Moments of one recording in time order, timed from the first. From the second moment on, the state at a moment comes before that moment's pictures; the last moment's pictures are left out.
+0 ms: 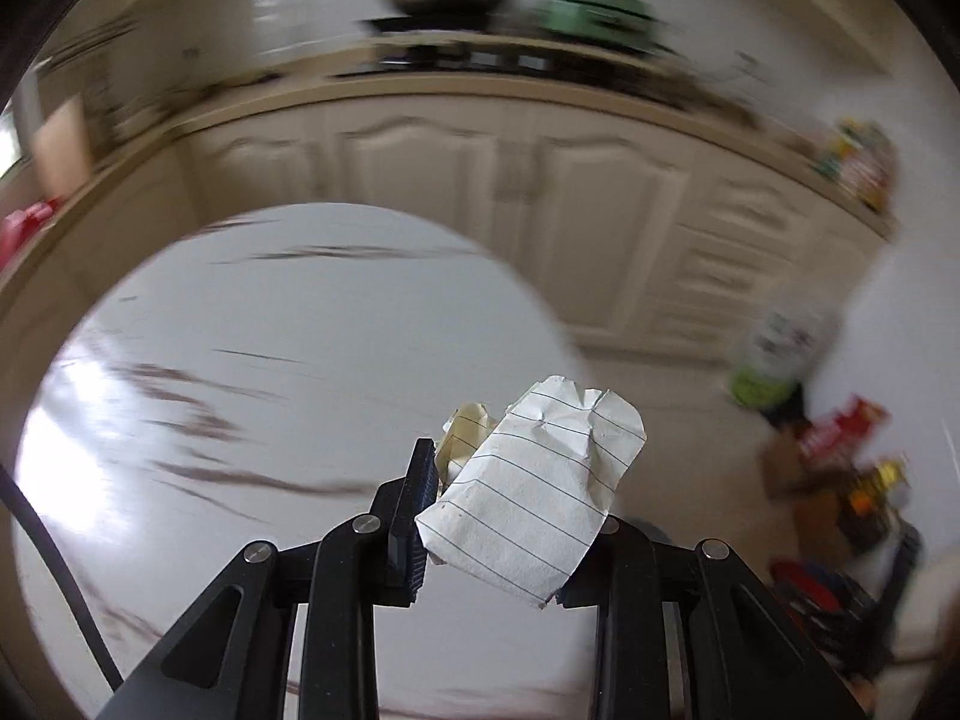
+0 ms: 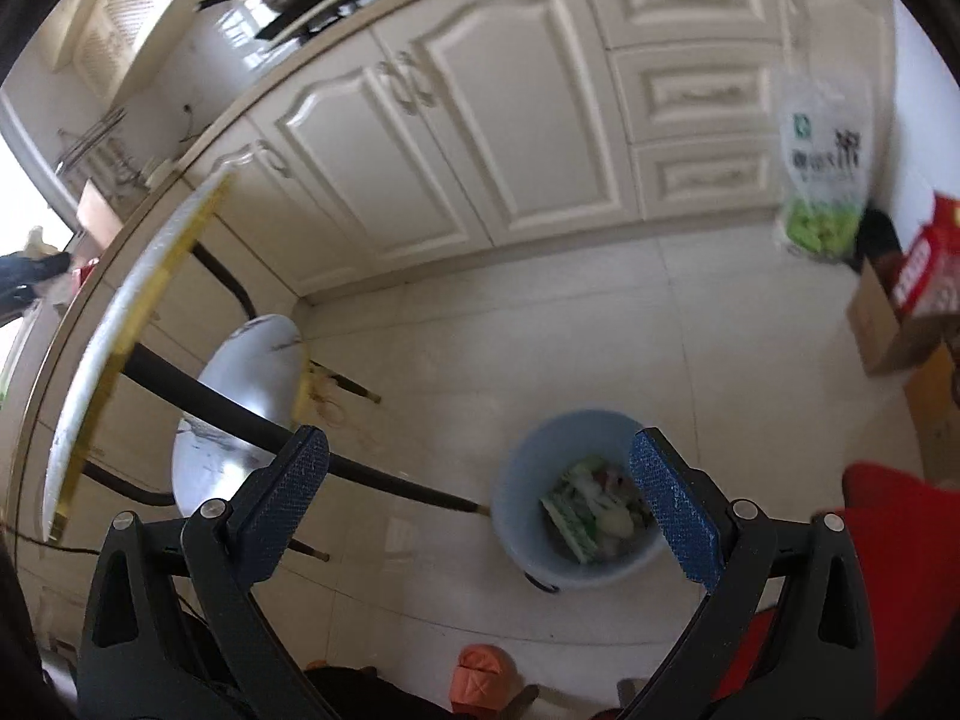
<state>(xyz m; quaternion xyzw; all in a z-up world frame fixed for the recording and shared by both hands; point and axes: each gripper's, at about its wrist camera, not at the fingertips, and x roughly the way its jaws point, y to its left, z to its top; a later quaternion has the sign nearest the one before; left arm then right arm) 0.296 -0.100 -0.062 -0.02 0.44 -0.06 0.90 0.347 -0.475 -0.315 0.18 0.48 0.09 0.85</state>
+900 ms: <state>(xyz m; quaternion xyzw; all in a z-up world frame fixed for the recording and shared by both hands) 0.454 -0.284 -0.491 0.12 0.64 -0.11 0.75 0.357 -0.544 -0.649 0.27 0.67 0.00 0.69</state>
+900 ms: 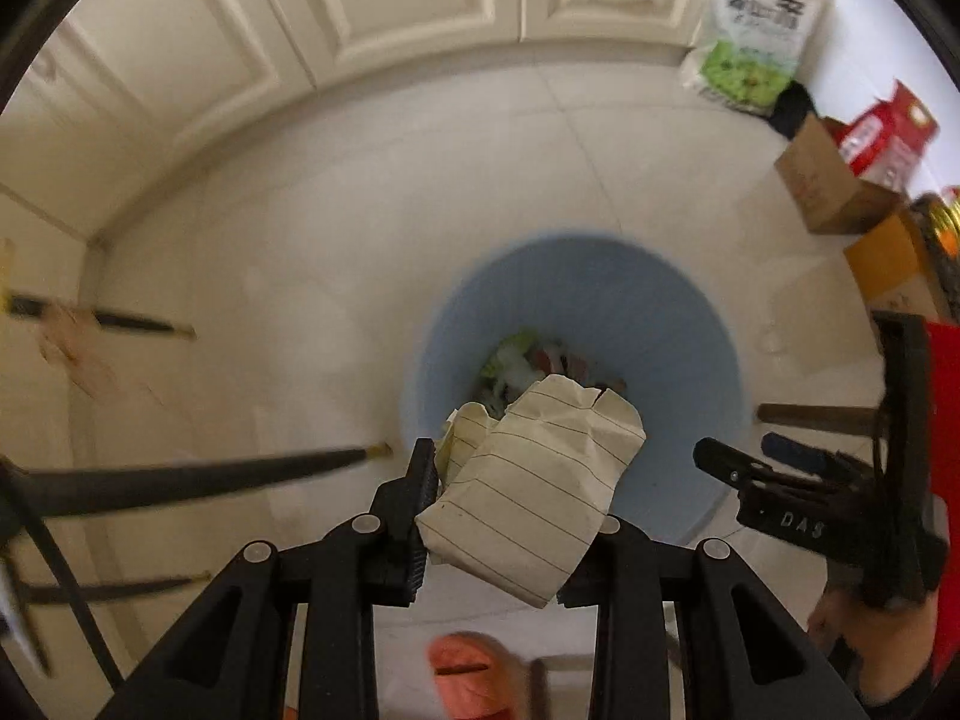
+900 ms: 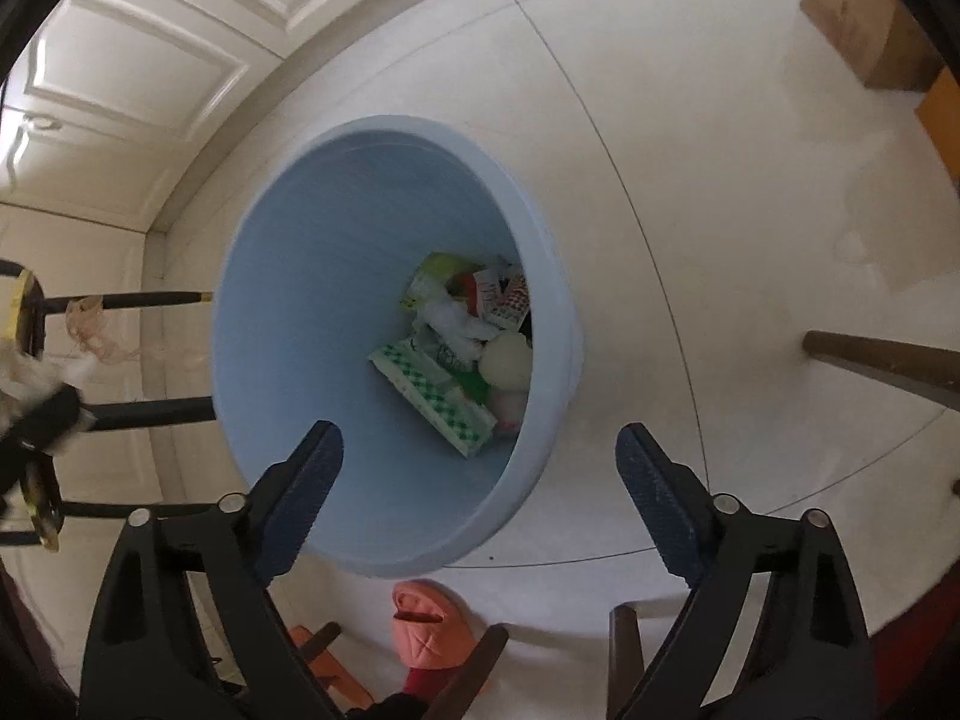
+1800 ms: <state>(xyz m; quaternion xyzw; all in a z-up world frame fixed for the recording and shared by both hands) 0.427 -0.319 -0.495 0.18 0.62 -0.14 0.76 0.363 -0.539 -0.663 0.23 0.70 -0.02 0.67</state>
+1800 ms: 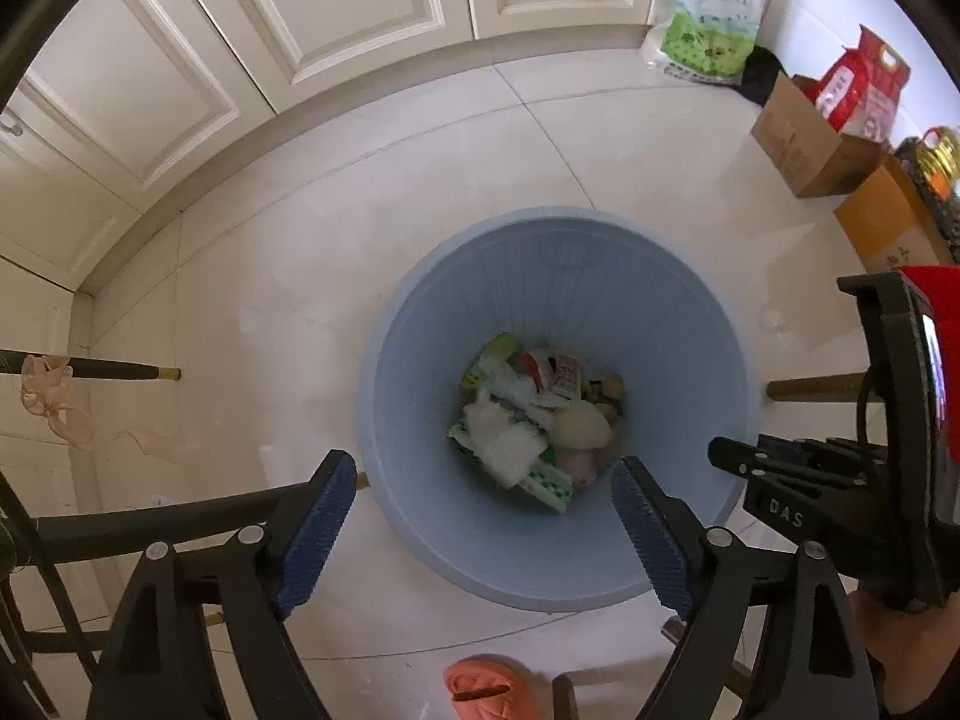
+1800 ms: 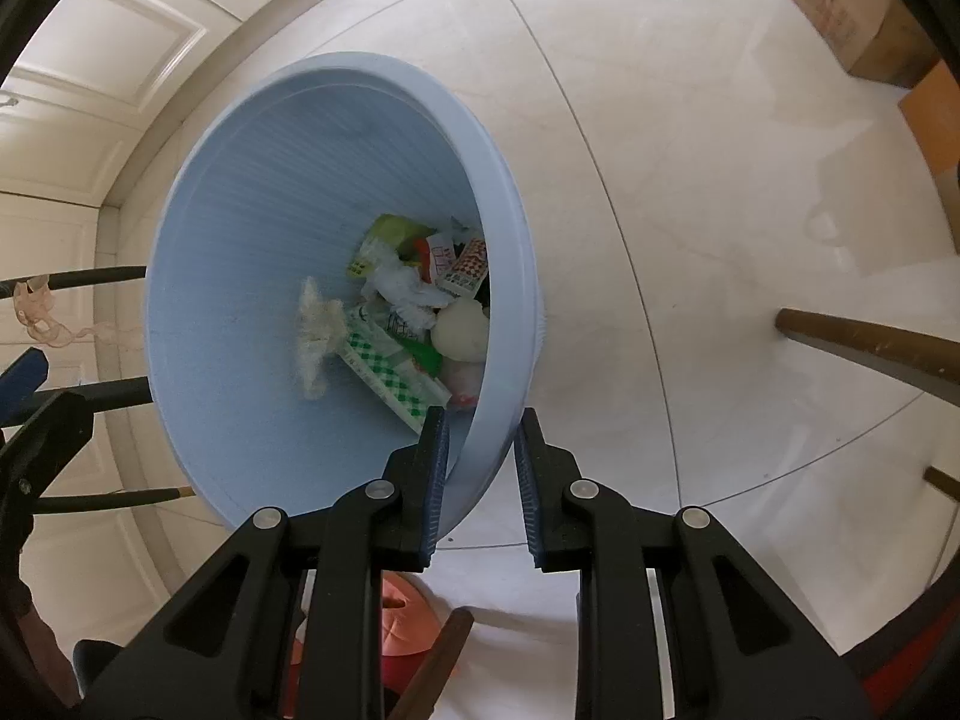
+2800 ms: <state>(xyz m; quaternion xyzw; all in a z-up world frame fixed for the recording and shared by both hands) 0.275 -0.244 -0.197 0.12 0.40 -0.17 0.89 0.294 -0.500 -0.348 0.19 0.49 -0.03 0.85</state>
